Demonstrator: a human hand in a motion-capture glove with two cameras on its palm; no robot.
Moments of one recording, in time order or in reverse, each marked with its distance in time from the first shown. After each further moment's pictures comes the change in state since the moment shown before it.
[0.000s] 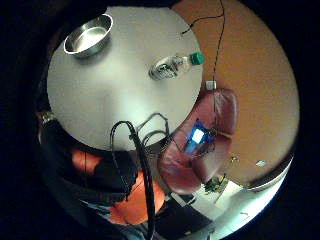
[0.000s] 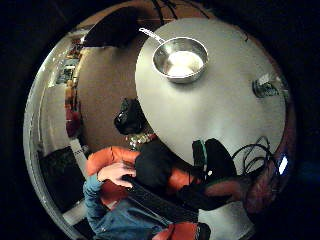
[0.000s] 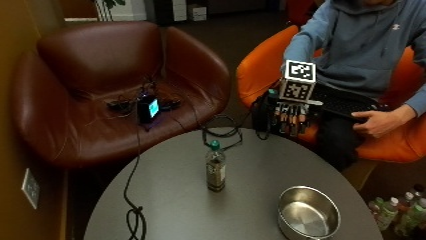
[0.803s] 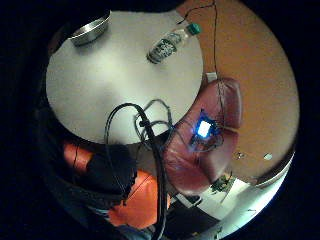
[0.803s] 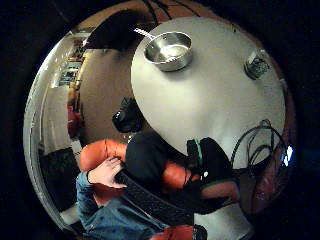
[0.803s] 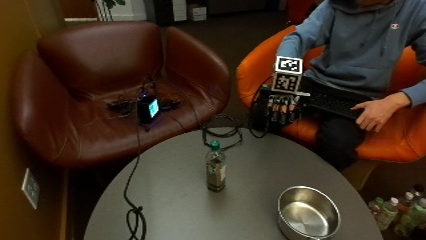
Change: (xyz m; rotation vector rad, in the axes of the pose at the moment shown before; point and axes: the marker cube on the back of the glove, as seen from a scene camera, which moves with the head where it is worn) arm 0.020 0.069 0.043 0.058 -0.029 0.027
